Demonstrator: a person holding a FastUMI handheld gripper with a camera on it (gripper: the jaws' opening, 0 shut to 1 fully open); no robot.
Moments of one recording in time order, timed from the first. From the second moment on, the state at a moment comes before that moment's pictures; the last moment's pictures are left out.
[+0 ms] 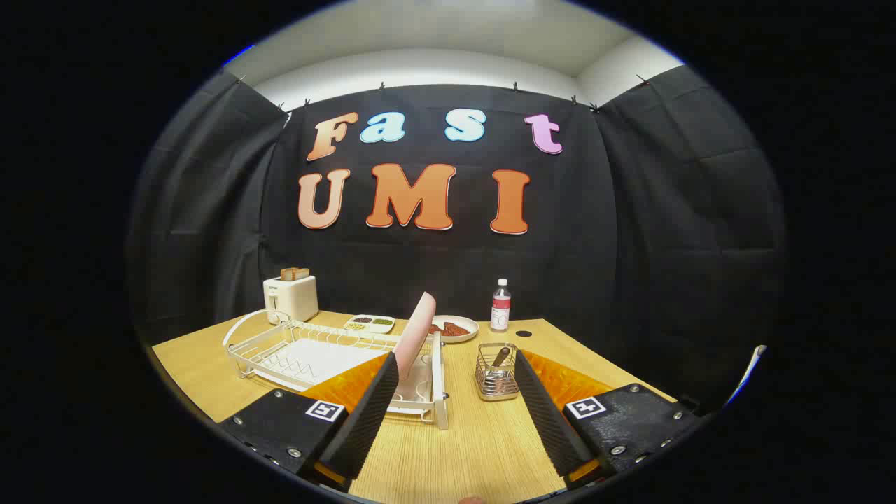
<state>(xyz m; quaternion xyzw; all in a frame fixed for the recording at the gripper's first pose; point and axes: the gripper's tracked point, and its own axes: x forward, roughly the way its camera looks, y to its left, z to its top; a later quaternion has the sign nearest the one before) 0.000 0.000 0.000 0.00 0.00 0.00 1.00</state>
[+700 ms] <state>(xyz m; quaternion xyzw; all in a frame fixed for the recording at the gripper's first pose) 0.003 -0.005 -0.009 0.00 0.01 0.00 1.00</state>
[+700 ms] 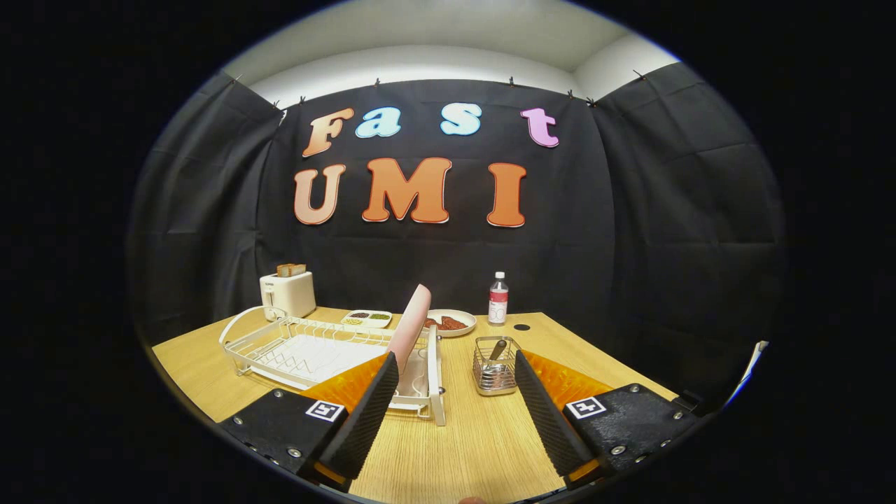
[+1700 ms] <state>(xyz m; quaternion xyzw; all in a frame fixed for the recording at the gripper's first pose) 0.032 0.017 0.000 0.01 0.02 -0.01 1.00</state>
